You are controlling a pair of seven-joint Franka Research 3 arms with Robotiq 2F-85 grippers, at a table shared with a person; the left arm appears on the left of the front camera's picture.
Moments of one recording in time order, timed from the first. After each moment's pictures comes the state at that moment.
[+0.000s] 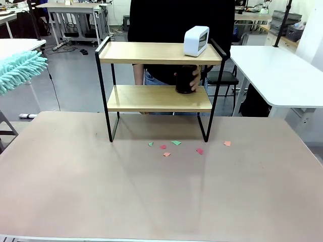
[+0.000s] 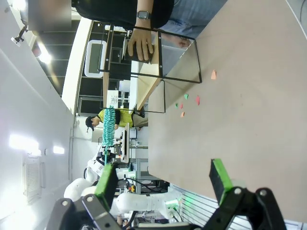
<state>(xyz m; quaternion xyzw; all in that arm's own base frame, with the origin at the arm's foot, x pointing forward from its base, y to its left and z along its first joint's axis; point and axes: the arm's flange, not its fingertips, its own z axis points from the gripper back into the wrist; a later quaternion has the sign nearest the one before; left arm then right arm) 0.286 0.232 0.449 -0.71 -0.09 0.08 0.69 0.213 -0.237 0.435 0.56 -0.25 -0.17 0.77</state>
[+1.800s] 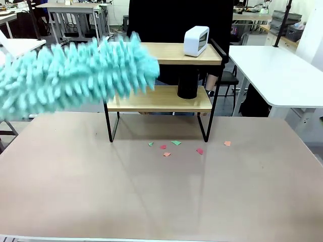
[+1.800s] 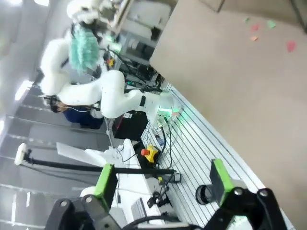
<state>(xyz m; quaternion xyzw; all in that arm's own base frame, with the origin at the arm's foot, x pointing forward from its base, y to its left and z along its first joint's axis) 0.296 0.010 0.558 -0.57 0.24 -0.44 0.65 0.253 -0.034 0.552 0.53 -0.11 0.20 0.82</state>
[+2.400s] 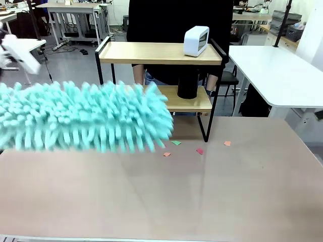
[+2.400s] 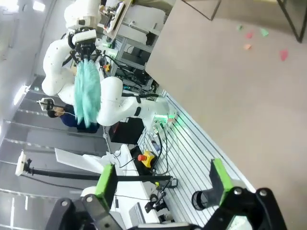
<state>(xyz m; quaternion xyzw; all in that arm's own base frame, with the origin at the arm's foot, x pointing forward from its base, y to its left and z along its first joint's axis) 0.301 -0.065 0.552 -0.50 0.32 -0.53 0.61 0.281 -0.012 0.564 0.51 -0.11 0.21 0.82</state>
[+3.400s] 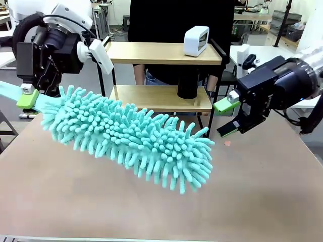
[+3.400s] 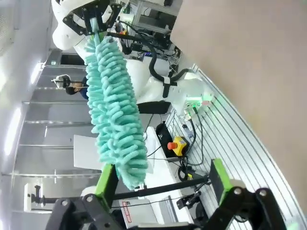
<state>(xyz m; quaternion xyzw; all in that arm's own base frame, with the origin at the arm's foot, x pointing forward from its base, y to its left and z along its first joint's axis) 0.380 -0.174 0.558 -0.41 0.39 -0.60 0.57 0.287 0.171 0.526 0.54 0.03 0.23 0.81</state>
